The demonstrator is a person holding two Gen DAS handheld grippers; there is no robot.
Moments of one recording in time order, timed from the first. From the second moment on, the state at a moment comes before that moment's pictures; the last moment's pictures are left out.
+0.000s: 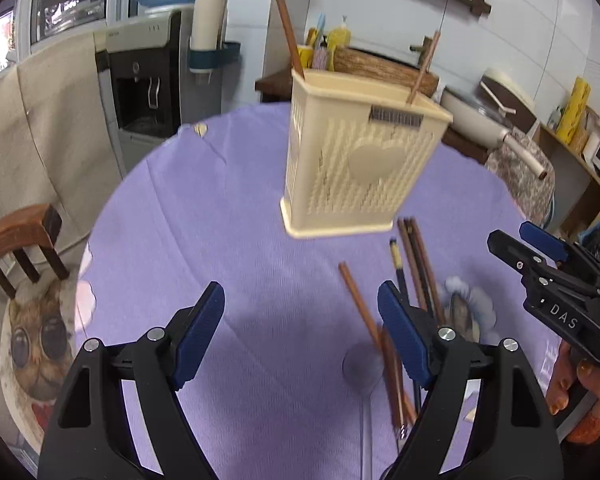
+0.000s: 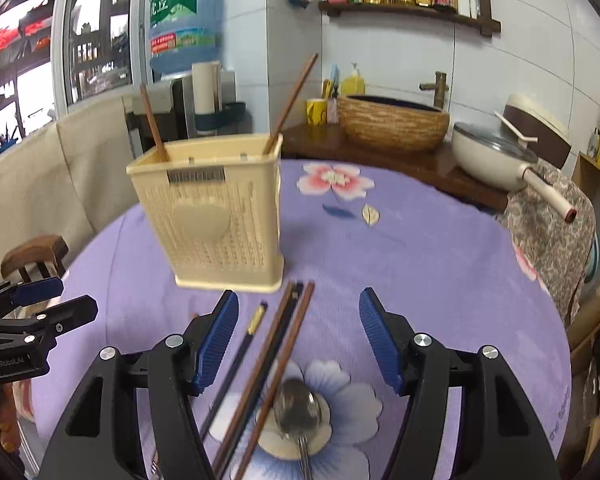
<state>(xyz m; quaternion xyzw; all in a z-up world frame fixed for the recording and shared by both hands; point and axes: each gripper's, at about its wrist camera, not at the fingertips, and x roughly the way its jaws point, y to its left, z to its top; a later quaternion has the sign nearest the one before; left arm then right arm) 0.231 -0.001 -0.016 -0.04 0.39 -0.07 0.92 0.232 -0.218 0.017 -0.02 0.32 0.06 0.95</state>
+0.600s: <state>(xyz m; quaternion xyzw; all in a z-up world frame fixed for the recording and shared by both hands) 0.193 -0.031 -0.079 0.03 0.46 -0.11 0.88 0.192 -0.245 -0.031 0.00 0.38 0.04 0.93</state>
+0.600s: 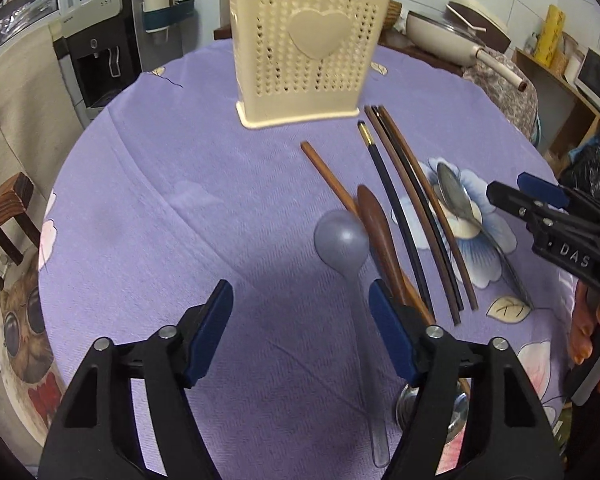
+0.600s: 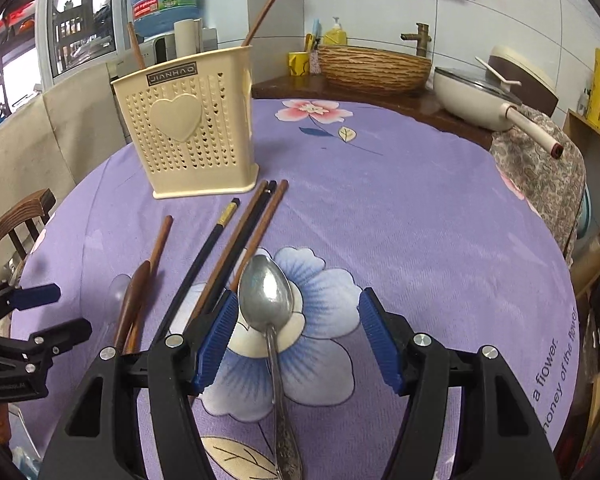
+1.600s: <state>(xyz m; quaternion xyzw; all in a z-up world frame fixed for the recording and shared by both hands) 0.229 -0.053 -0.090 0.05 0.46 -0.09 0.88 0.190 -0.244 -0.048 -0.03 0.41 0.04 0.91</state>
